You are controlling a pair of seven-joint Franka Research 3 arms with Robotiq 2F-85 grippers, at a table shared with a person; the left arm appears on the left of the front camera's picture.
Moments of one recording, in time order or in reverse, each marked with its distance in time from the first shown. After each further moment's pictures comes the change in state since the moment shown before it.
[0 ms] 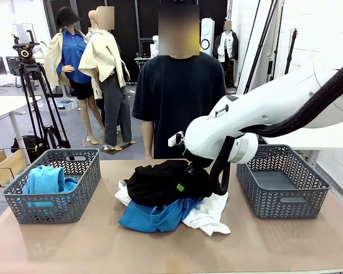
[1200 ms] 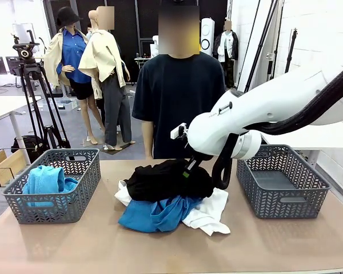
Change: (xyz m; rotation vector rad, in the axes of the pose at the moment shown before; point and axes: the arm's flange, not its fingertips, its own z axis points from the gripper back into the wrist) left arm 0.000 0.000 0.000 0.000 0.000 0.000; right arm 0.007 -0.012 0.026 -0.075 -0.053 0.005
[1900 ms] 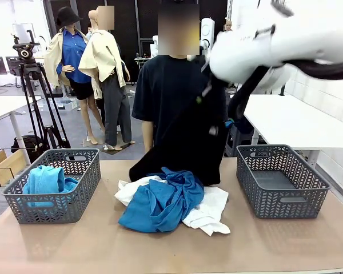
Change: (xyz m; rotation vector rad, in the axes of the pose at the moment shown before) left arm 0.000 0.000 0.000 0.000 0.000 0.000; right arm 0.093 -0.051 0.223 -0.290 -0.256 0.089
